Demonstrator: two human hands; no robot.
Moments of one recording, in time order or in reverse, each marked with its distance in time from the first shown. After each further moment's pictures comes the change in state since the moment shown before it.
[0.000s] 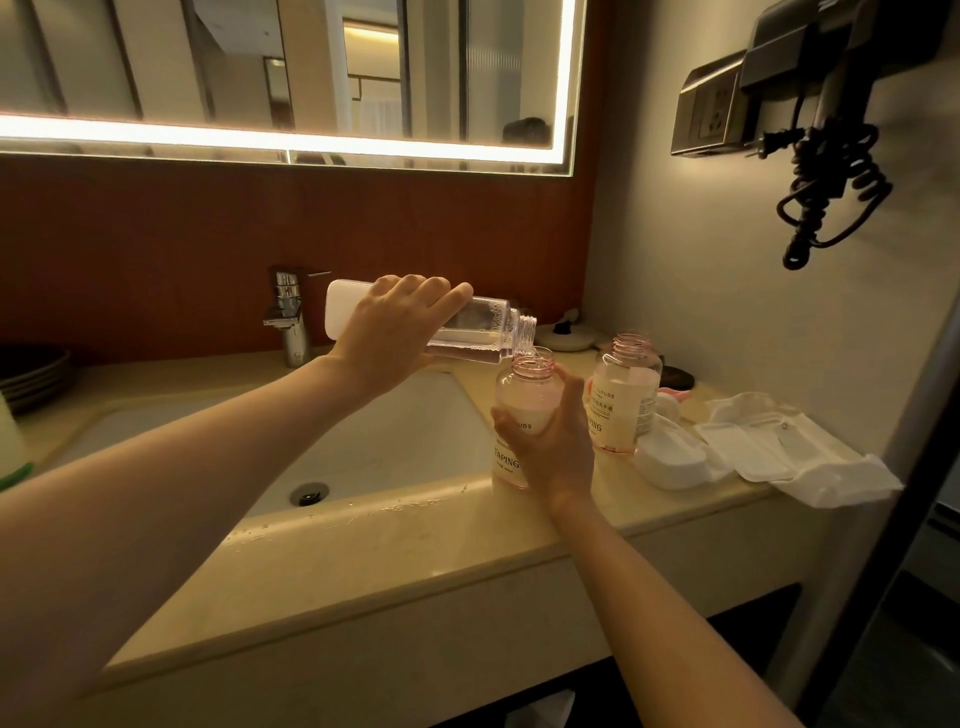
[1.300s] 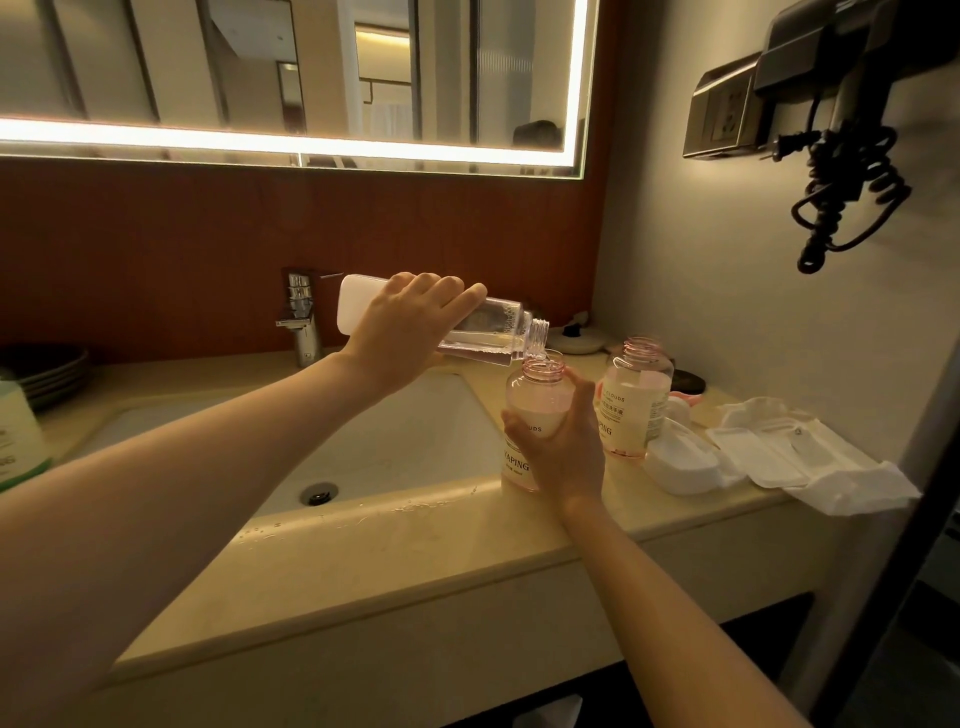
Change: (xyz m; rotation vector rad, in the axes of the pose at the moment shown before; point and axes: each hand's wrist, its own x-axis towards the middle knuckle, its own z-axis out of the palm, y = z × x) left_hand 0.004 0.000 -0.003 0.017 0.034 0.029; right_hand 0.000 0.000 -0.002 -0.007 -0.006 -0.010
